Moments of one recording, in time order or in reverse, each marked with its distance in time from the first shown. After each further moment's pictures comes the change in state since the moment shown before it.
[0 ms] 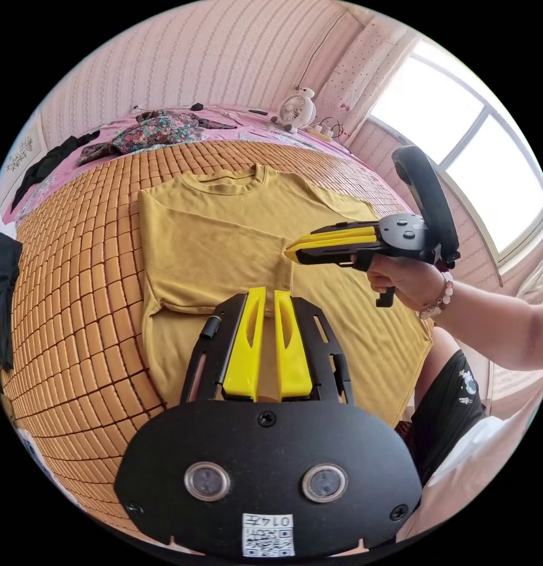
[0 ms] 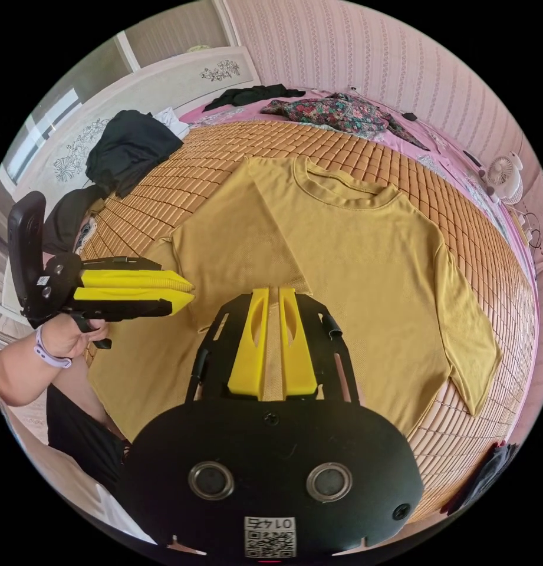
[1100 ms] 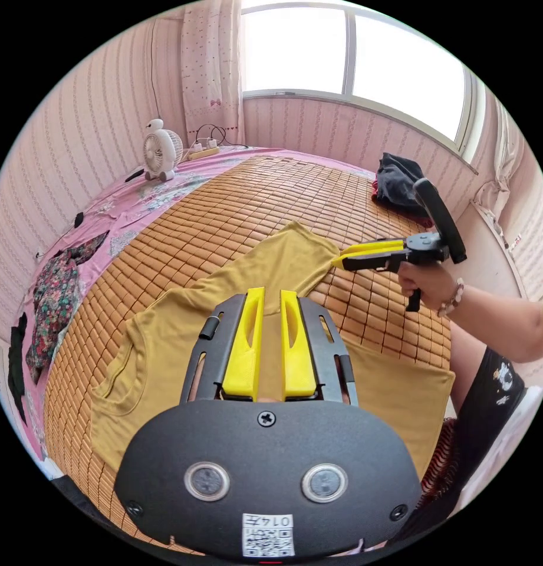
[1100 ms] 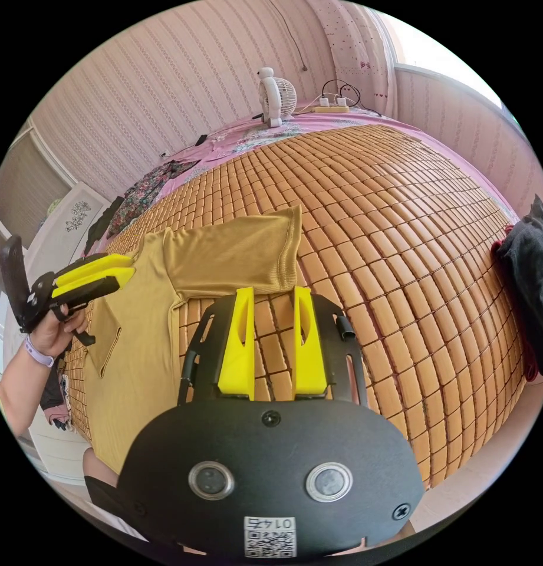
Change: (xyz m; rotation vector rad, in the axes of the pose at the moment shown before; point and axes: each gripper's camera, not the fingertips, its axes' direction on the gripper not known) left arm 0.204 -0.178 0.247 0.030 0.026 0.579; right arm 0.317 0.231 -0.208 0.290 0.122 0.712
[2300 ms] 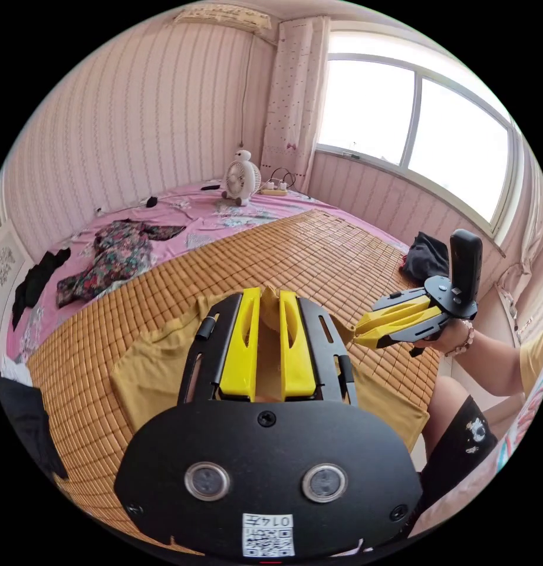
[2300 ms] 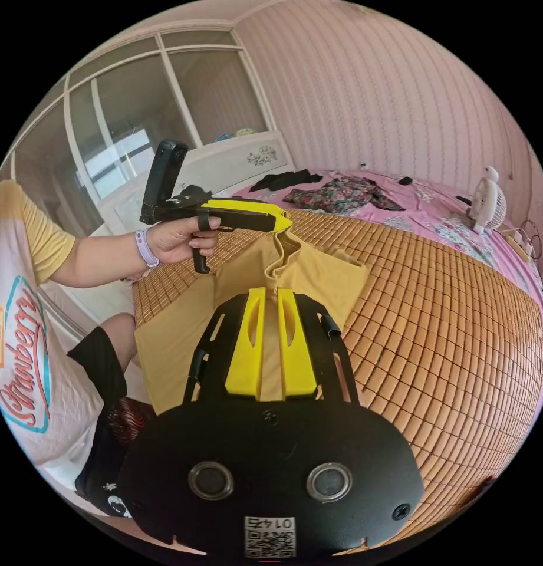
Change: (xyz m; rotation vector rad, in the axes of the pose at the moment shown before) left arm -0.088 0.064 -0.149 0.185 -0.207 -0.344; right arm -0.130 0.026 -0.119 -0.026 -0.580 -0.844
